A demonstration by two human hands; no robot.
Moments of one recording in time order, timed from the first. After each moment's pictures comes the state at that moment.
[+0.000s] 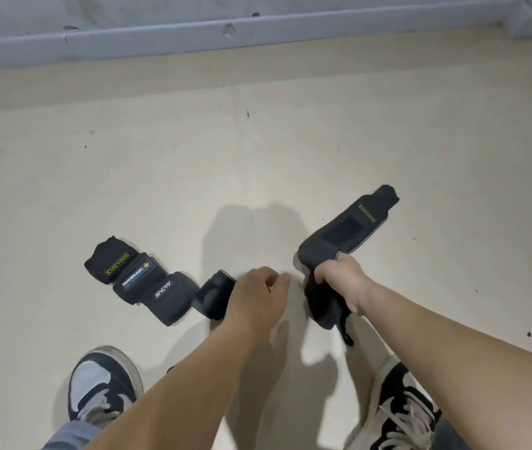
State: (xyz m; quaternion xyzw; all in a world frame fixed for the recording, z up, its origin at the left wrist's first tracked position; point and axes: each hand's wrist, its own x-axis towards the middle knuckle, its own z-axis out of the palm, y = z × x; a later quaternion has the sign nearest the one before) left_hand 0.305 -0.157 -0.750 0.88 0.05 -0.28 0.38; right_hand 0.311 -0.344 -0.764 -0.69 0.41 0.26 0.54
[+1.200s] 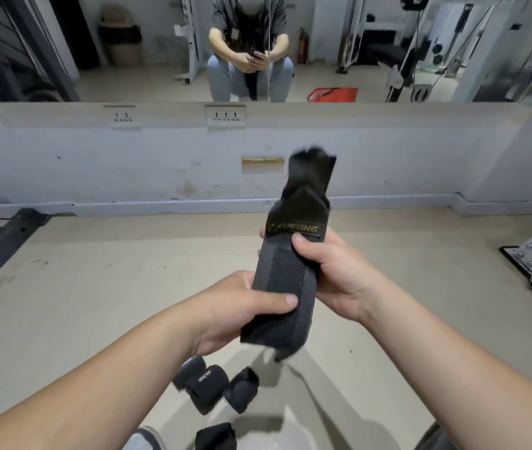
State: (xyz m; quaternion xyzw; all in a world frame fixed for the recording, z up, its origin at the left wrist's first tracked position) left_hand 0.298 -0.081 -0.407 0.68 -0.05 -0.35 0.64; right_hand 0.317 -0.264 -0.401 -0.56 0.03 0.14 0.82
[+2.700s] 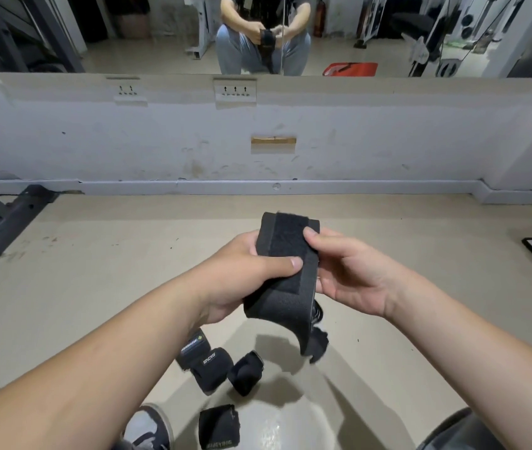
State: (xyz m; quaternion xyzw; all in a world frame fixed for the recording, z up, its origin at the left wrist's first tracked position) left_hand 0.321 -0.087 -0.403 0.68 -0.03 -0.27 0.68; right_hand 0.335 -0.284 -0.430 -0.51 0.02 0.28 0.81
